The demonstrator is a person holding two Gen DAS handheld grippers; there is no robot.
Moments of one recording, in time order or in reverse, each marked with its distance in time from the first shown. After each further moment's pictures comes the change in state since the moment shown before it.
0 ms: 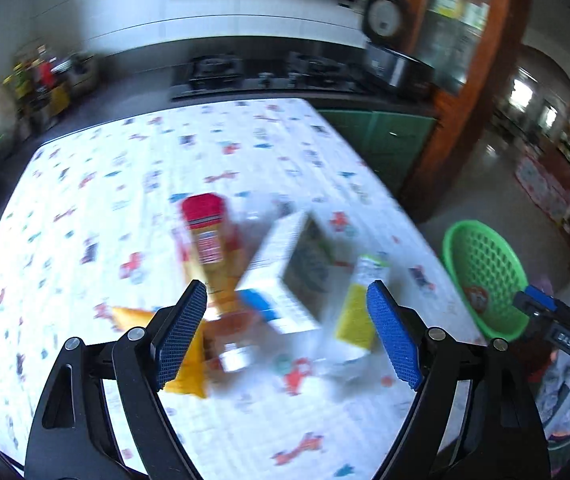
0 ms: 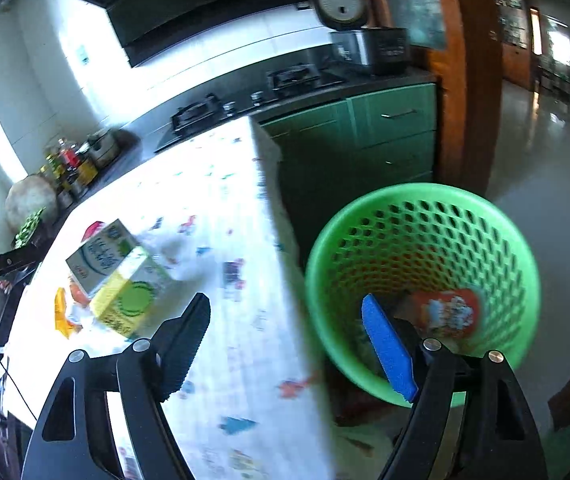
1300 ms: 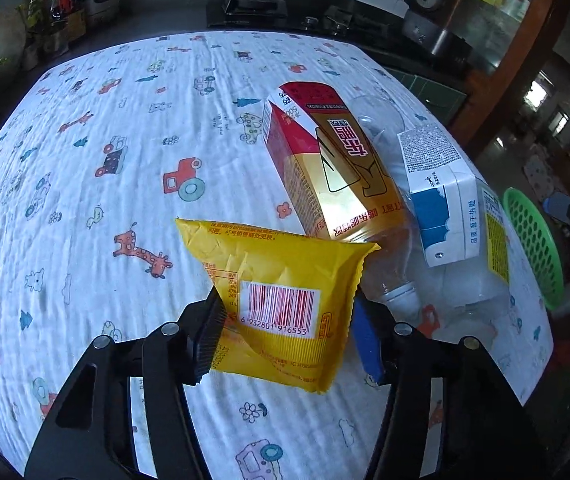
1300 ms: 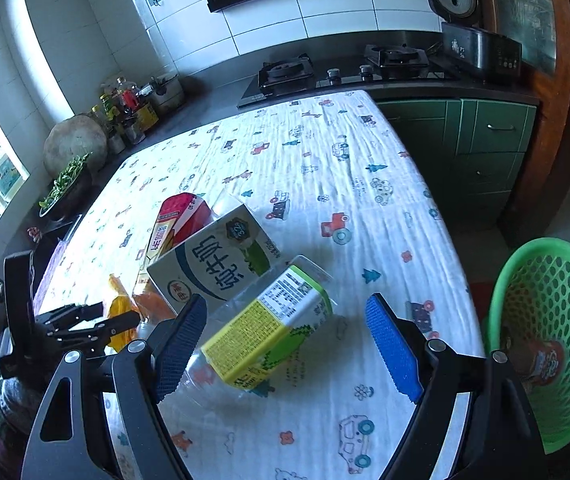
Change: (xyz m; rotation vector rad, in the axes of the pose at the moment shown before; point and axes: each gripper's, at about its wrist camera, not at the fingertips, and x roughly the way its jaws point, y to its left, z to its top) left arm 0.071 0.093 -0.054 -0.068 0.139 -0.039; right arm 0.086 0.154 0.039 -0.163 0.141 0.144
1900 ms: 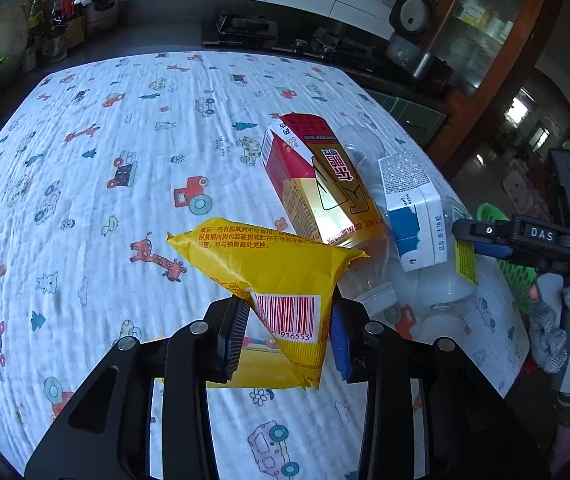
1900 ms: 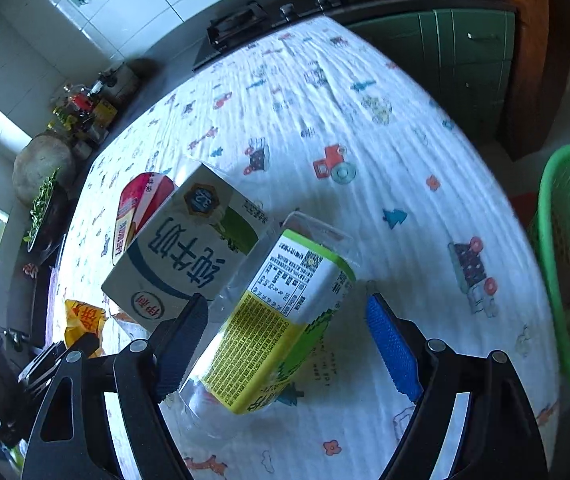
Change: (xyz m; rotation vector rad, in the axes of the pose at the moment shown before) left arm -0.032 0.012 -0.003 -0.008 -0.069 -0.082; right arm 0.062 -0.009 -0.005 0.253 0.190 -0.001
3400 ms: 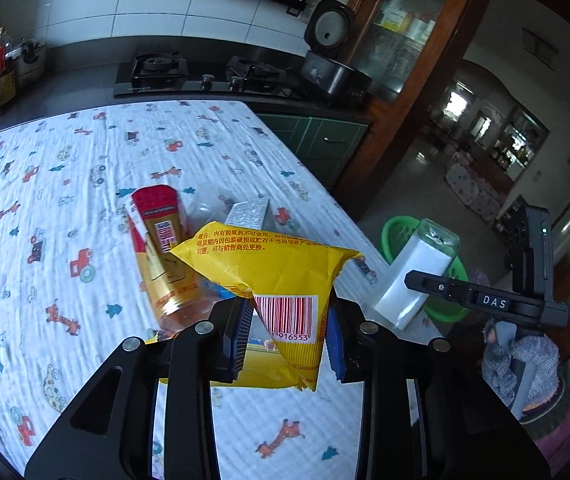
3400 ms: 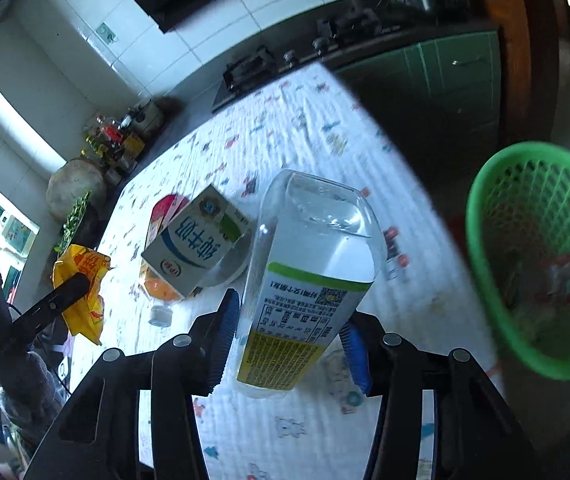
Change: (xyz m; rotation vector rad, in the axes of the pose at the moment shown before) left arm -0.030 -0.112 0.030 0.139 -0.070 -0.204; right arm -0.103 -0.053 -0.045 -0.018 -0.179 0.077
